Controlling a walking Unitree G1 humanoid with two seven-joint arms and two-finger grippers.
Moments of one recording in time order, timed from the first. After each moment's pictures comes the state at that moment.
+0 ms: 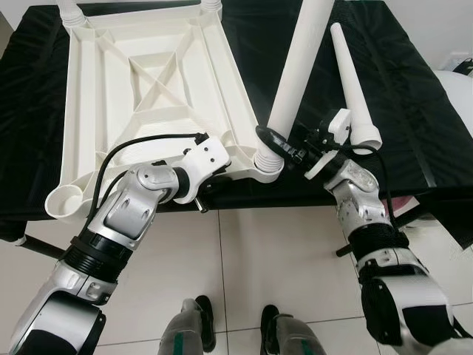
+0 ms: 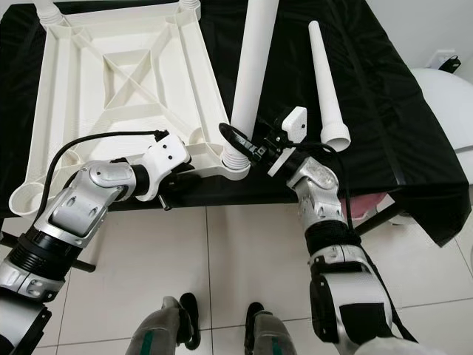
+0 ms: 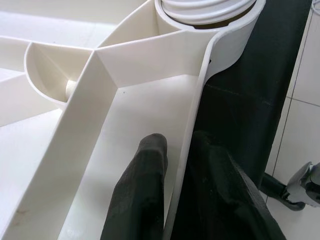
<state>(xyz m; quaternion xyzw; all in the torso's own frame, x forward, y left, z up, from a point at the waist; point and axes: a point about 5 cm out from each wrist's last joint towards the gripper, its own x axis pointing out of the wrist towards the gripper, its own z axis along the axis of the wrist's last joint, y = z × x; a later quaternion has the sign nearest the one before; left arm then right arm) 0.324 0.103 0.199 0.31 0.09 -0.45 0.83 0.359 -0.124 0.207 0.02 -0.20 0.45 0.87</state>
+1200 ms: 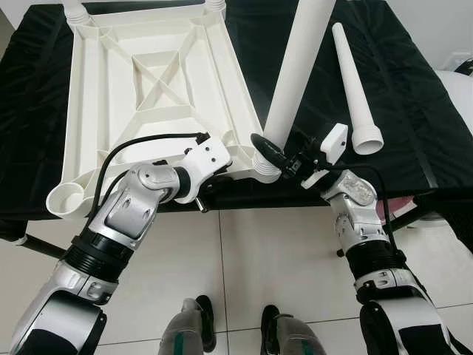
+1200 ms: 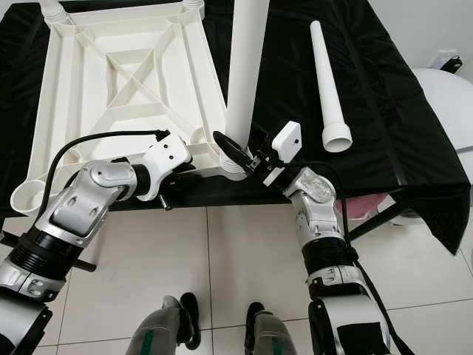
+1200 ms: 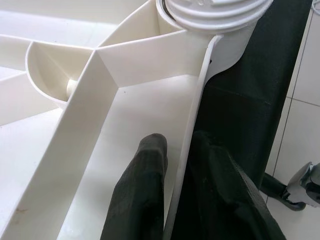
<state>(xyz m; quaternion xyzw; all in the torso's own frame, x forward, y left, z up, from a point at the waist) 0.324 0.101 0.199 0.31 0.09 -0.45 0.83 0.342 -0.117 0.204 -0.04 -0.25 0.43 0.87</state>
